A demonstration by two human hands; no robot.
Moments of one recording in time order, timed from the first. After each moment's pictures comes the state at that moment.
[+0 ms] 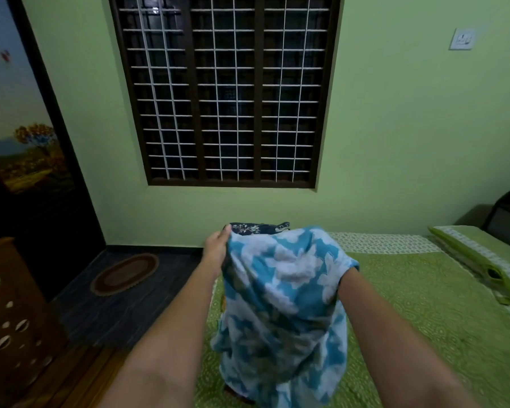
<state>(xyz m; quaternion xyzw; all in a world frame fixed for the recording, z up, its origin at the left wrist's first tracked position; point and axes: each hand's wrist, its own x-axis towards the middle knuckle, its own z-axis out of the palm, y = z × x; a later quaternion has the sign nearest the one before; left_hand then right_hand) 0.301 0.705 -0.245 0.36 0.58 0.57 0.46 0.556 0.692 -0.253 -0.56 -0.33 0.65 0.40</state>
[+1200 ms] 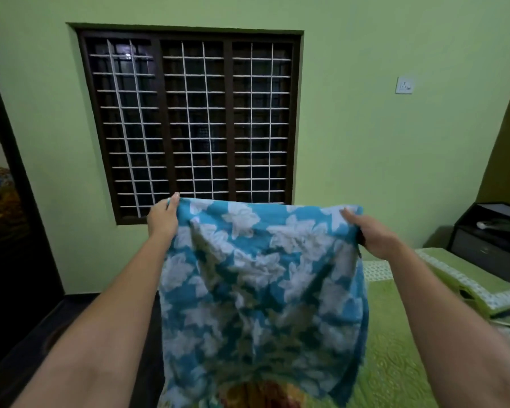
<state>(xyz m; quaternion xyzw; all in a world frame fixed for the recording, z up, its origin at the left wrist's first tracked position) 0.251 0.779 -0.103 0.51 0.65 0.56 0.09 0.686 0.762 -0.116 -0.51 -0.51 0.46 0.51</state>
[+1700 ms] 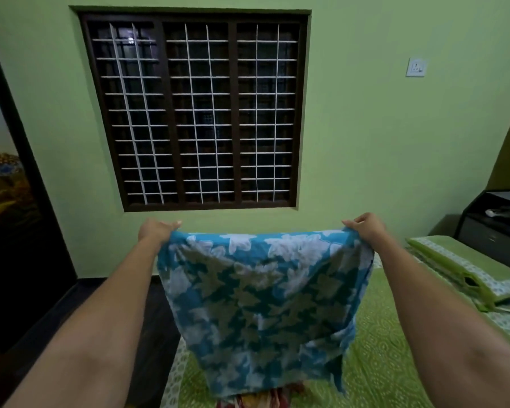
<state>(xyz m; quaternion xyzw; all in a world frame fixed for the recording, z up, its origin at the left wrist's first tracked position) 0.217 0.759 -0.150 0.45 0.77 0.40 0.20 0.685 0.781 -0.151 -0.74 -0.55 0.20 0.34</state>
